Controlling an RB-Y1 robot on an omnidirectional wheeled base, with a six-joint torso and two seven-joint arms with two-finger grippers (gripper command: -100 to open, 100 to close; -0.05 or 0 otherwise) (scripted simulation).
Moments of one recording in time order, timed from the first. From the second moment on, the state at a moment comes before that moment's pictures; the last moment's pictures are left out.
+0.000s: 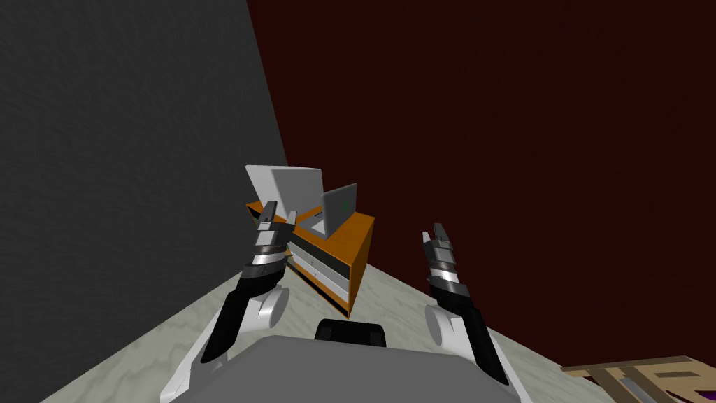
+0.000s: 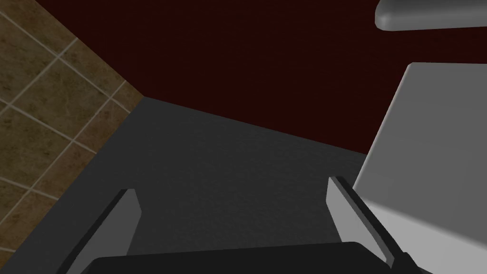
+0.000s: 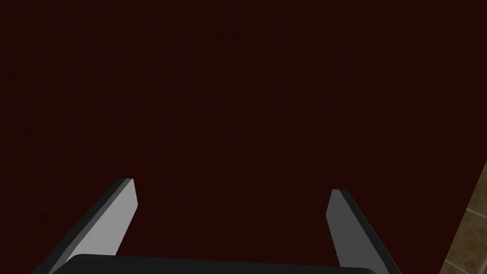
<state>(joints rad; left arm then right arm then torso) 0.45 0.01 0.03 -2.31 0.04 -0.48 -0.07 0.46 -0.03 -0.05 -2.21 -0.07 -0.36 0.17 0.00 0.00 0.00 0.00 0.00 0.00</state>
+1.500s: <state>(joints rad) 0.43 0.14 0.06 -2.34 0.06 -0.39 -0.06 0.46 -0.03 -0.05 -2.21 -0.07 -0.36 0.17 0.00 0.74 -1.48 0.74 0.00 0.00</state>
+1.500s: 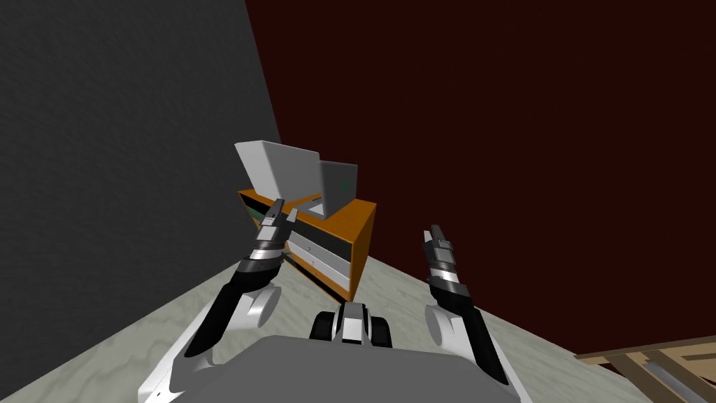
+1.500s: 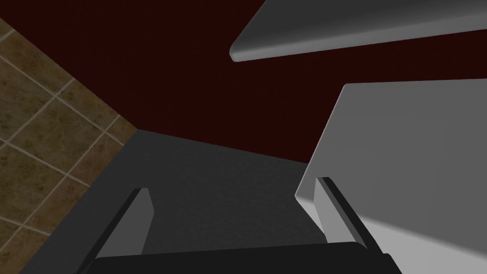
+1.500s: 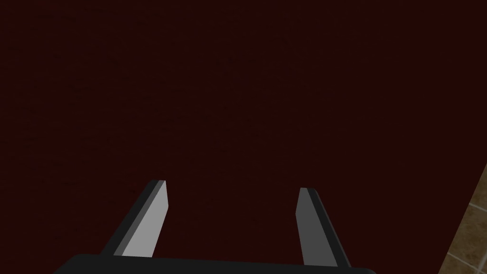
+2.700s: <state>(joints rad) 0.36 0.44 0.16 -2.39 0.11 -0.07 -0.01 0.46 -0.03 -0.05 -2.21 -0.07 -0.36 0.17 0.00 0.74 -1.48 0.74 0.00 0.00</state>
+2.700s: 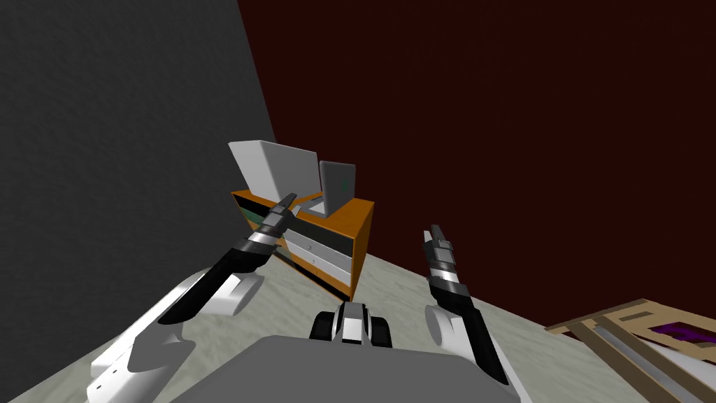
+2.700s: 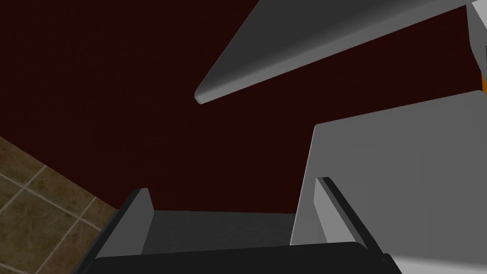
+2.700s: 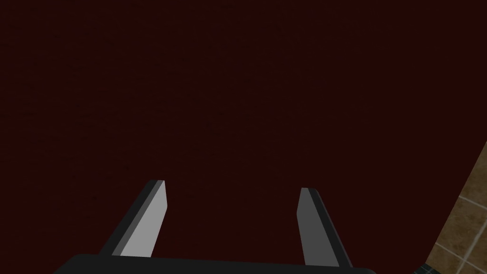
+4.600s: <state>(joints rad) 0.23 0.87 0.29 -2.42 0.20 0.44 0.10 0.46 -0.03 -0.05 -2.21 -0.07 -0.36 0.17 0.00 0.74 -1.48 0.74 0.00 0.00</state>
